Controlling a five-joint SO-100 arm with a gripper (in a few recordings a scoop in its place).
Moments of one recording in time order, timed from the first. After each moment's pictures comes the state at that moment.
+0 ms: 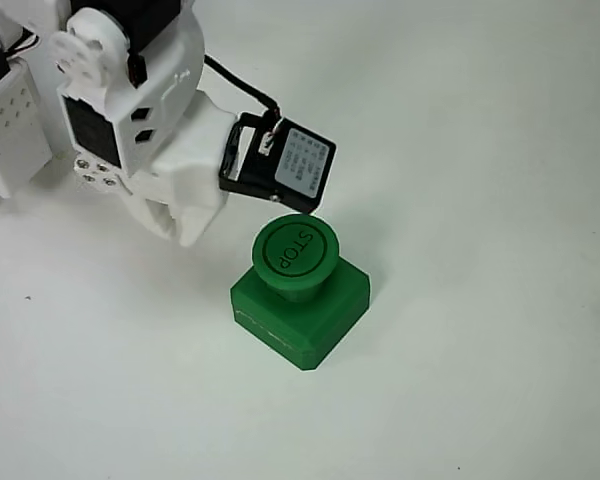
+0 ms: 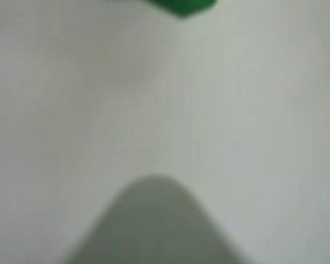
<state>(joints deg) -3.5 106.3 104.8 87.7 -18.8</state>
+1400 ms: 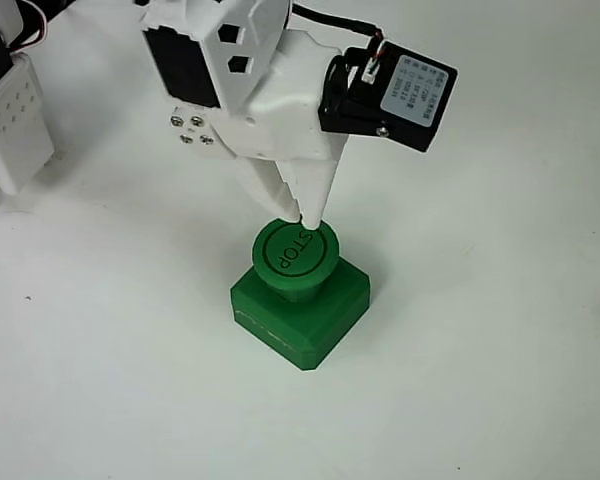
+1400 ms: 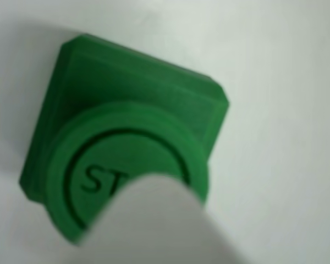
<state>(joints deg) -8.9 93.5 77.9 91.7 -8.4</state>
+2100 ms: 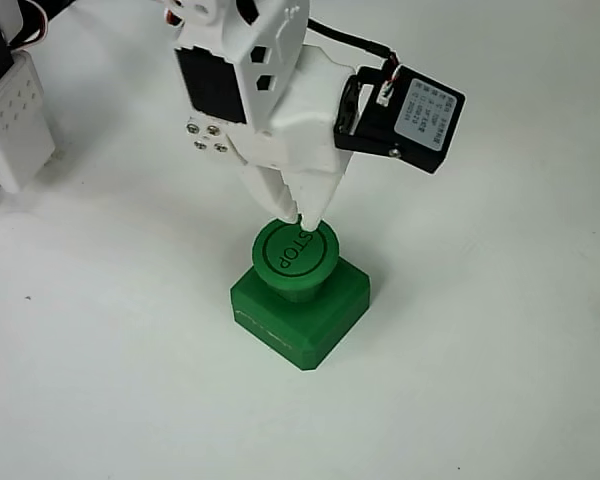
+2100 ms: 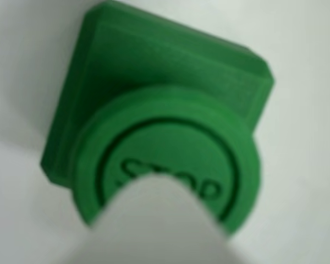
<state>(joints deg) -10.8 88.7 78.7 91.8 -7.1</state>
